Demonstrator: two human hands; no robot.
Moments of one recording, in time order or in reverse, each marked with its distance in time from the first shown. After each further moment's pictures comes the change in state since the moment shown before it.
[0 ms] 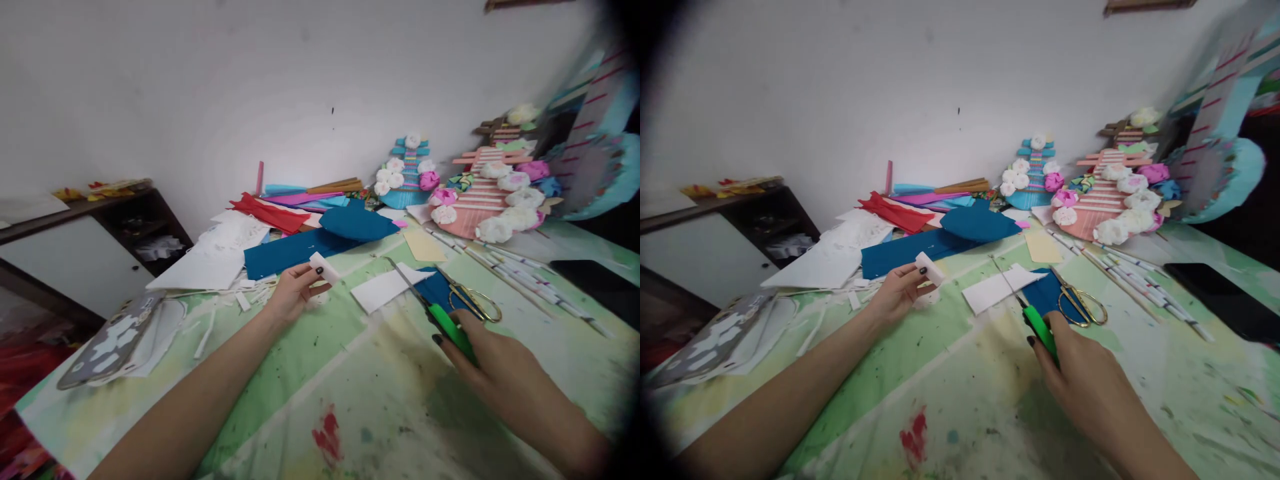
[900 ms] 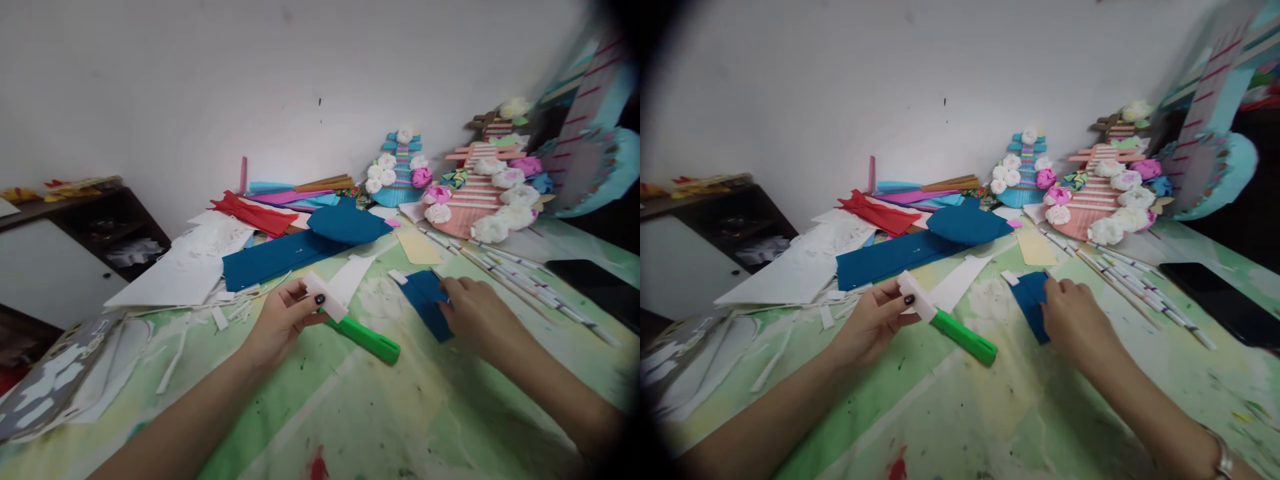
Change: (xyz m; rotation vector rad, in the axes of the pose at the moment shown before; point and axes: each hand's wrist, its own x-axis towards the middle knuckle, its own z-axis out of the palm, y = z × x) left_hand -0.028 0.009 0.029 0.071 -0.056 -0.054; right_hand 0.083 0.032 0.000 -0.343 0.099 -0.040
